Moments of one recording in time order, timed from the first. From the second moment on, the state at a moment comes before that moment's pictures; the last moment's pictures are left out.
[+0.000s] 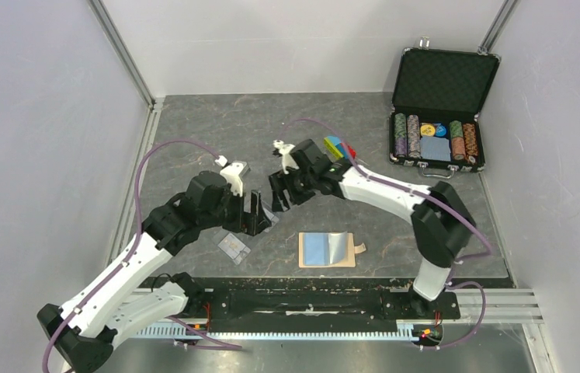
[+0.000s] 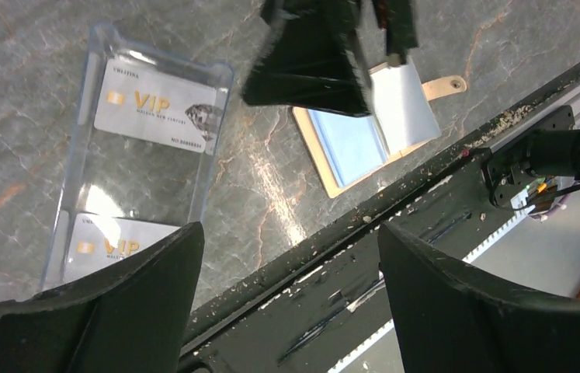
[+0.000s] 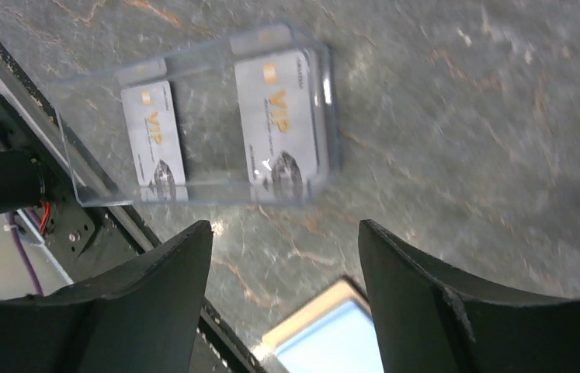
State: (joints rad) left arm -0.66 0.86 0.90 -0.74 0.13 -0.40; right arm 0.79 1.73 1.26 -0.36 -0.30 0.31
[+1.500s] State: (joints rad) left arm -0.64 0.95 0.77 -0.86 -0.04 -0.65; right arm 0.93 1.85 1.13 -0.26 -0.16 0.56
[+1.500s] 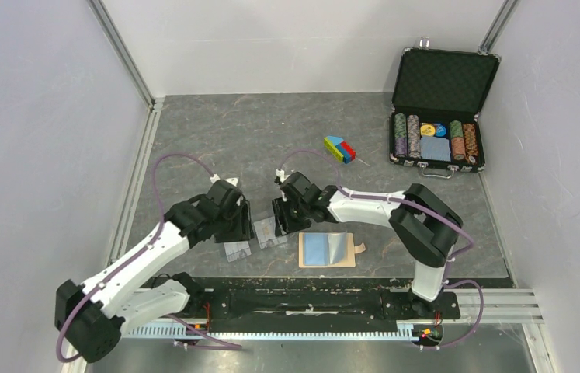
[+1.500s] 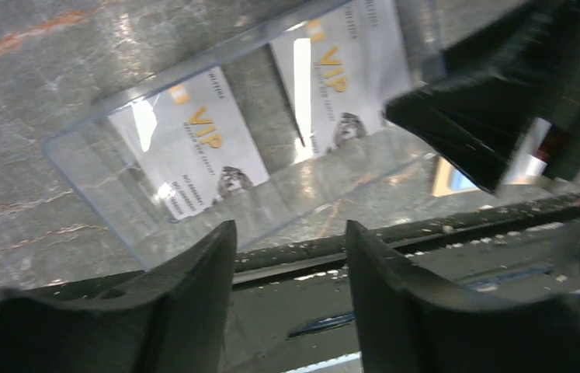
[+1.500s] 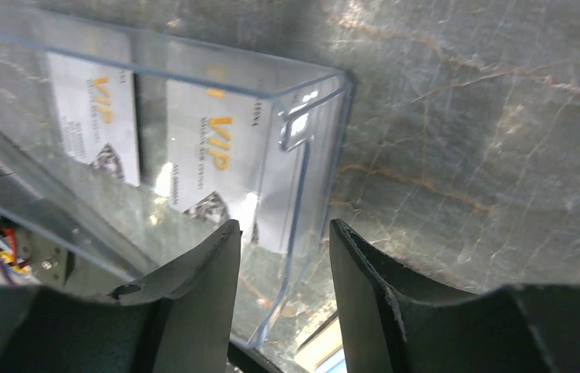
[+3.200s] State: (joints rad) left arm -0.52 1.49 0.78 -0.60 0.24 -0.46; right arm 0.97 1.71 0.89 0.11 -0.30 0.72
